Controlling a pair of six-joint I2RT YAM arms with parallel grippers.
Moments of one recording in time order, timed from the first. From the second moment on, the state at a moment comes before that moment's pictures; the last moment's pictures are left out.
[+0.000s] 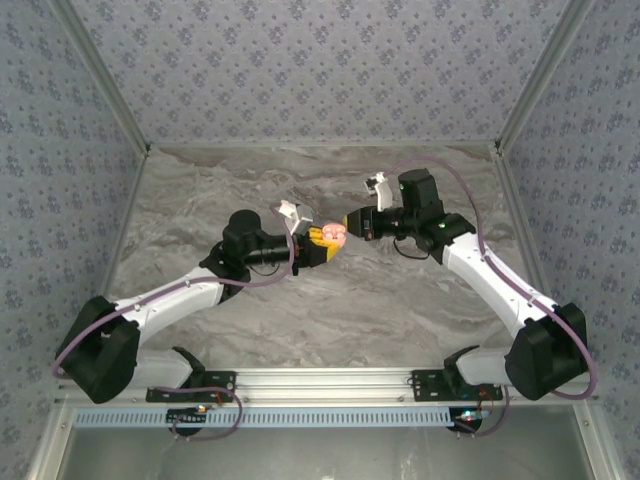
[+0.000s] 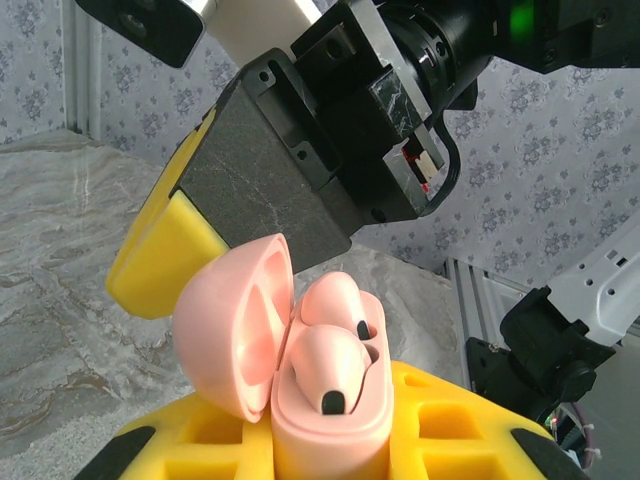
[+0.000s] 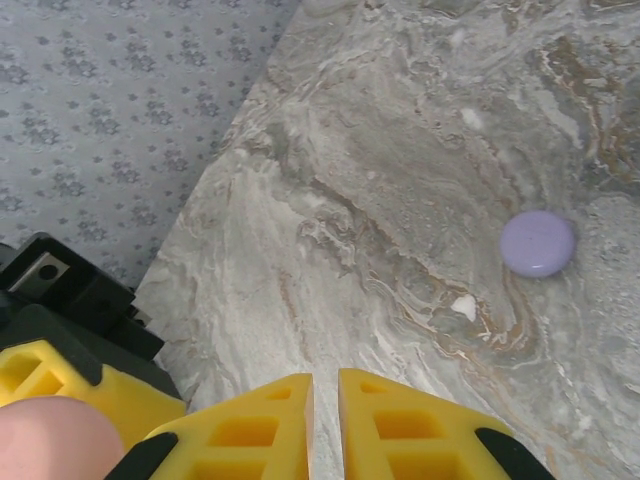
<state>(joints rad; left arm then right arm) -0.69 1.30 0.71 0.50 0.73 -0.26 0.44 1.31 1.06 -0.34 -0.63 0.37</state>
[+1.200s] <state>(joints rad) -0.68 1.39 0.79 0.33 0.56 -0.33 0.43 1.24 1.05 -0.37 -0.54 0.35</state>
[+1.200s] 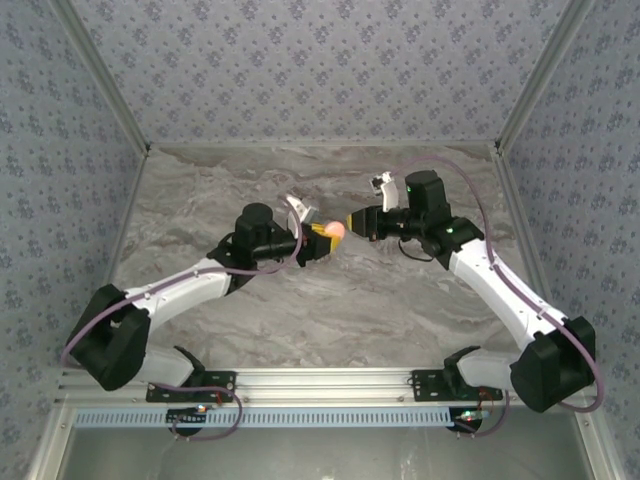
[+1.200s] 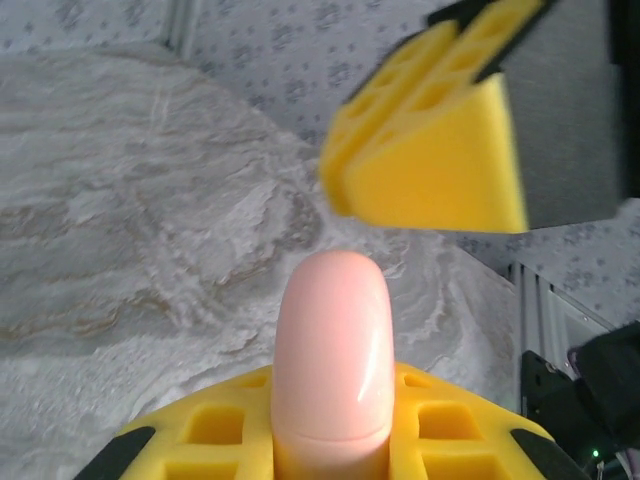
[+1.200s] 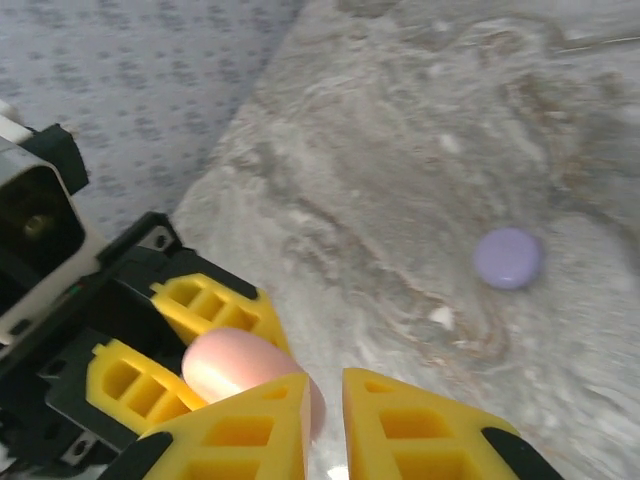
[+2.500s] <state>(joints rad) -0.60 1.89 1.14 -0.30 0.50 -0.57 0.42 1.21 1.04 -0.52 -0.27 0.34</state>
